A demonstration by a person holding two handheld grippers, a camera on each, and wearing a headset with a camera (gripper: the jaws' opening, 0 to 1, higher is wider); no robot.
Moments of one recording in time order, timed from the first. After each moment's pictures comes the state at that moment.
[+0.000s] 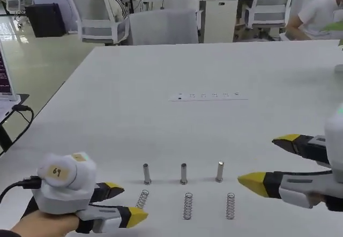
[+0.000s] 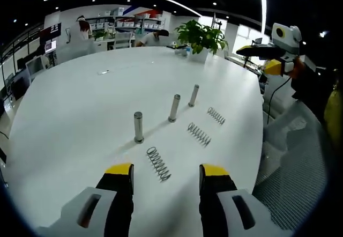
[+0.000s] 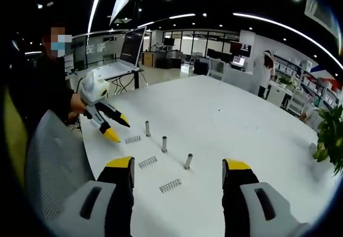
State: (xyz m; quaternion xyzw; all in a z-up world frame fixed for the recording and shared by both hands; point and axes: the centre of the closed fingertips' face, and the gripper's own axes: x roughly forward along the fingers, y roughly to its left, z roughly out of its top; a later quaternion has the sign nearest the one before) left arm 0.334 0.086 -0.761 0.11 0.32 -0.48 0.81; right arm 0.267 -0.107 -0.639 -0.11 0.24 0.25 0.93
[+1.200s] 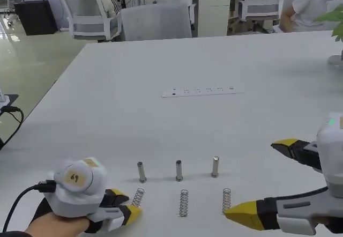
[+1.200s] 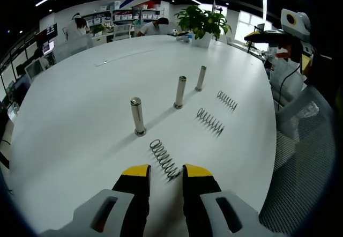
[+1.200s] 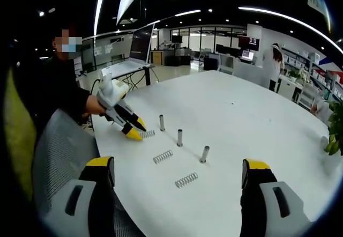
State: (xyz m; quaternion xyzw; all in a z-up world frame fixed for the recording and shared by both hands) left arm 0.341 0.082 -0.790 0.17 0.34 -0.47 0.80; right arm 0.253 -0.094 -0.655 -0.08 0.26 0.29 0.92
